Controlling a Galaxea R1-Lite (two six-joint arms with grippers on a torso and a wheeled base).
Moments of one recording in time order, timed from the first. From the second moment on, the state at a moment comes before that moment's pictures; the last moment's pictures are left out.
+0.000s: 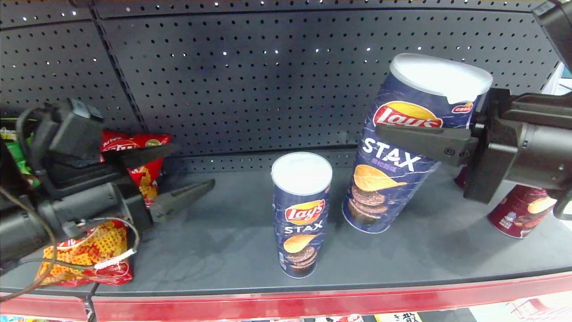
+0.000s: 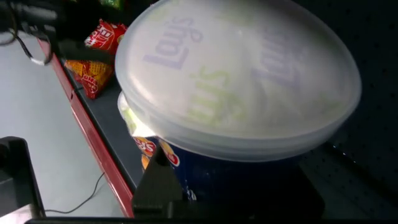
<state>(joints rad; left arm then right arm) -0.25 1.33 -0.53 -0.78 -0.50 0.13 0.73 1.33 -1.00 -0.27 0.18 -0.20</state>
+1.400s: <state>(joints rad) 0.36 0.15 -0.19 -0.01 -0.34 0.06 0.72 1.37 -1.03 -0.31 0.18 -0.20</state>
